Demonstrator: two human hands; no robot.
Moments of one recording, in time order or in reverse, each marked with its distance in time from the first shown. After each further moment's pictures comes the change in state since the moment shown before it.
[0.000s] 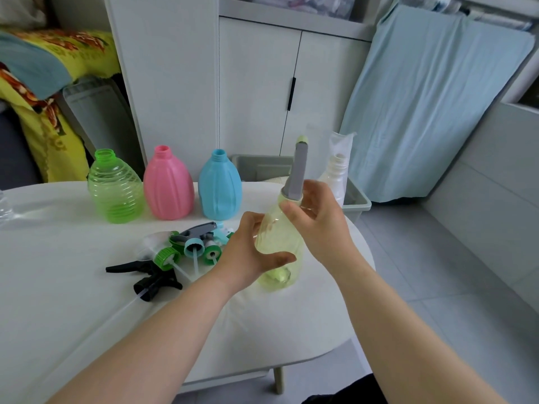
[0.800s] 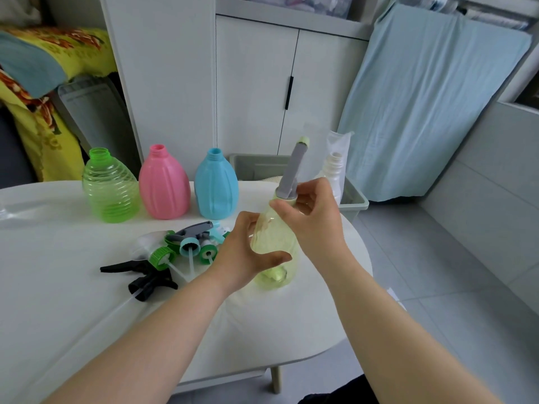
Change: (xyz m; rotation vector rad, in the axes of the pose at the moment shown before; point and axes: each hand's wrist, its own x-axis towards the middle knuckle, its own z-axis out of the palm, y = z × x) left_hand -0.001 0.000 0.001 0.006 0.002 -0.003; right_hand 0.004 0.000 0.005 0.033 0.111 -0.027
